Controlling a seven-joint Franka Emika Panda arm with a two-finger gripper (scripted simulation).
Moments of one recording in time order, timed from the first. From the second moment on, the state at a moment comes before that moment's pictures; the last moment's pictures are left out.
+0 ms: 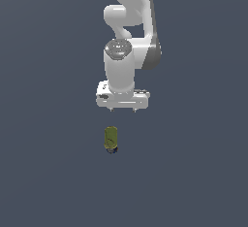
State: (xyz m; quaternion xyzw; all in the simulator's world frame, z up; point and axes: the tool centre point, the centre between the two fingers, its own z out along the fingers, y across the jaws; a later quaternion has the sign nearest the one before) arm -0.015 -0.004 0.159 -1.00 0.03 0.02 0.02
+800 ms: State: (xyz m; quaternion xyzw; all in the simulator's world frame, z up) arm -0.016 -0.006 0.165 -1.00 0.04 0.02 0.02
